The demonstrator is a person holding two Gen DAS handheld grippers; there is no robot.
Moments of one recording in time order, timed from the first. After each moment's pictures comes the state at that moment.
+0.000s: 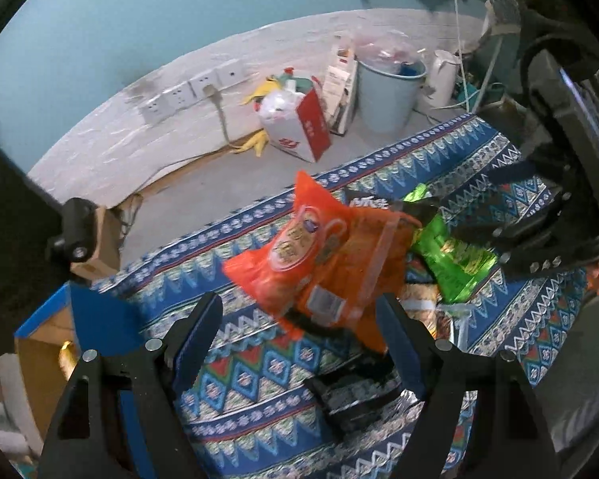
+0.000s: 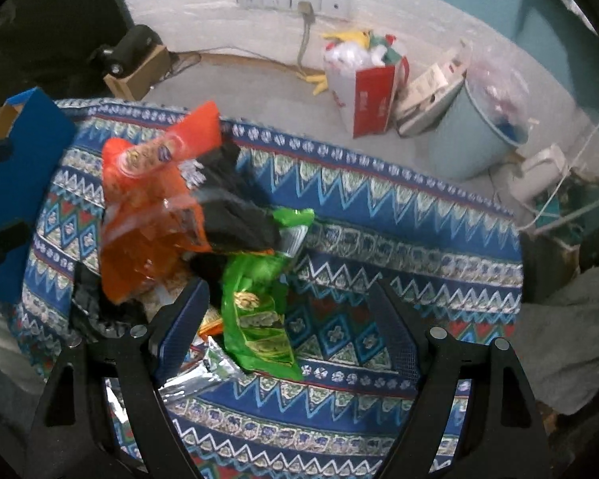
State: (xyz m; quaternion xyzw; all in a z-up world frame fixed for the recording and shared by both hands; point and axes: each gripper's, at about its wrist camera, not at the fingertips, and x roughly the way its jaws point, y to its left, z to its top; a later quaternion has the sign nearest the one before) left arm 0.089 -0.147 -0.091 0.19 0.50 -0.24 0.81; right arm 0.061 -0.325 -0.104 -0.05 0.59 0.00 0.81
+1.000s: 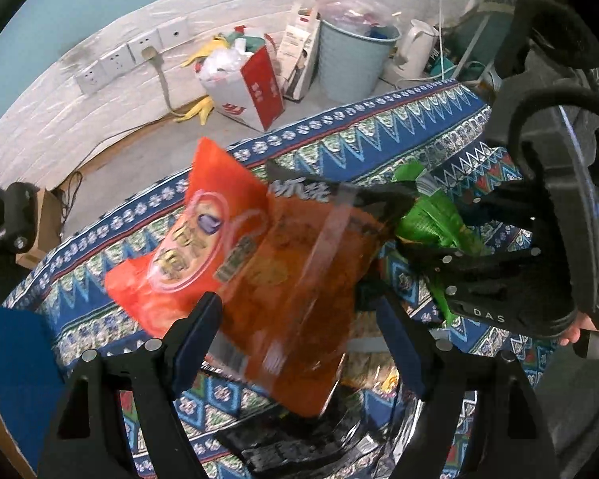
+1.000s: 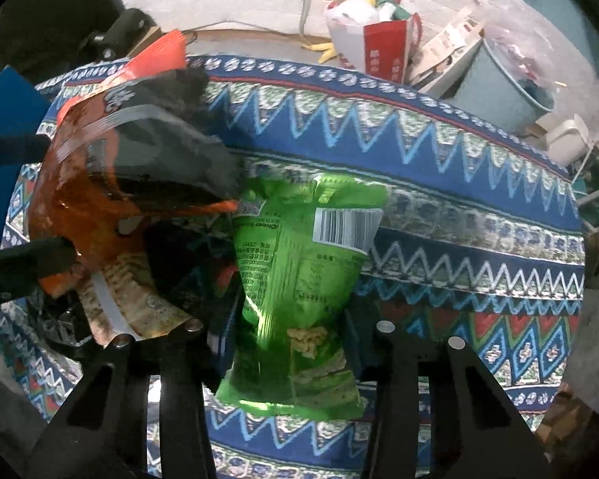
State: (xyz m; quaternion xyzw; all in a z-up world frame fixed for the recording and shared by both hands) left arm 0.107 -0.208 -0.157 0.17 0.56 -0.28 0.76; right arm 0.057 -0.343 -0.175 -0.02 0.60 0.00 0.80
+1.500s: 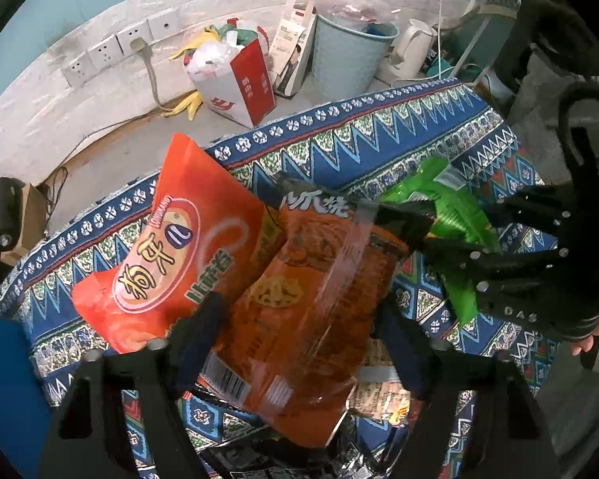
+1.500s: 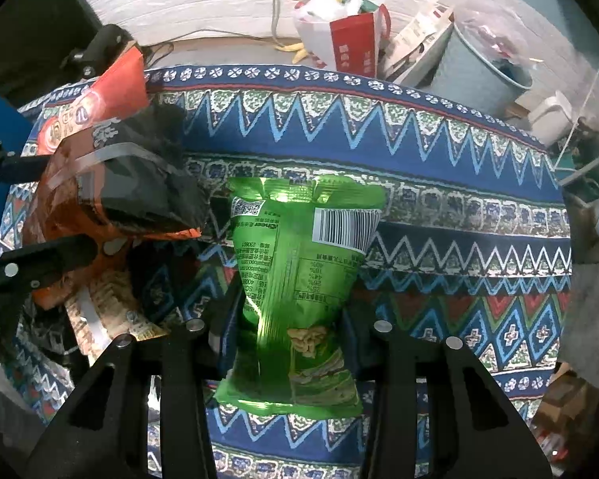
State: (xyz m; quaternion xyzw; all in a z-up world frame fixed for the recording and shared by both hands) left arm 0.119 -0.217 -0.177 0.15 0.57 -0.29 0.75; right arm 0.051 -0.368 -0.170 0.00 0.60 -0.03 0.80
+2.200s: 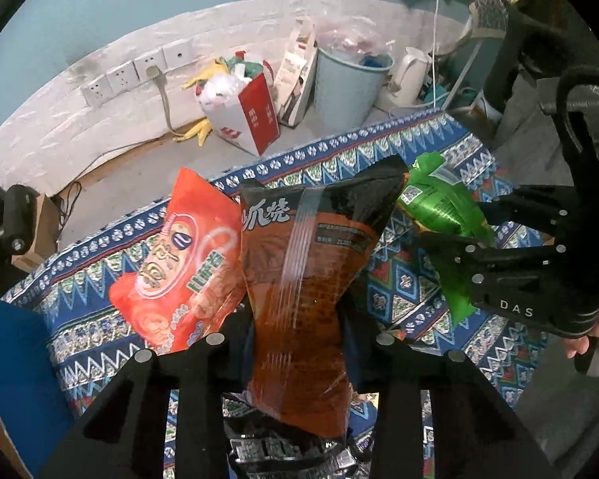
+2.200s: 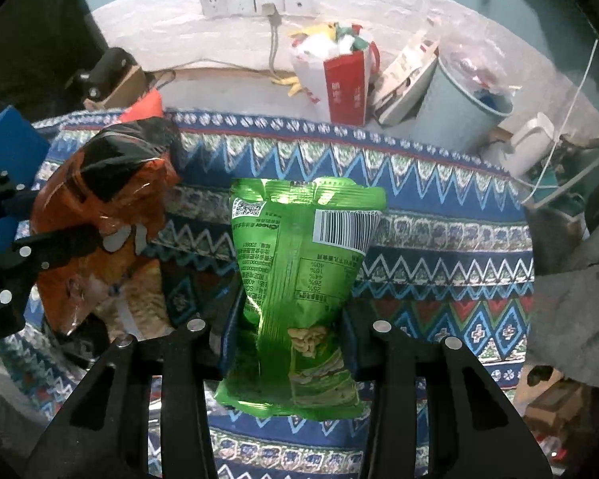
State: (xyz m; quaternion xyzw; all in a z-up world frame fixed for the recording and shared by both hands) left arm 0.094 -0.205 -0.131 0.13 0.52 -0.29 0.79; right arm 0.037 -0.356 -0.124 -0.01 0.55 -0.04 0.83
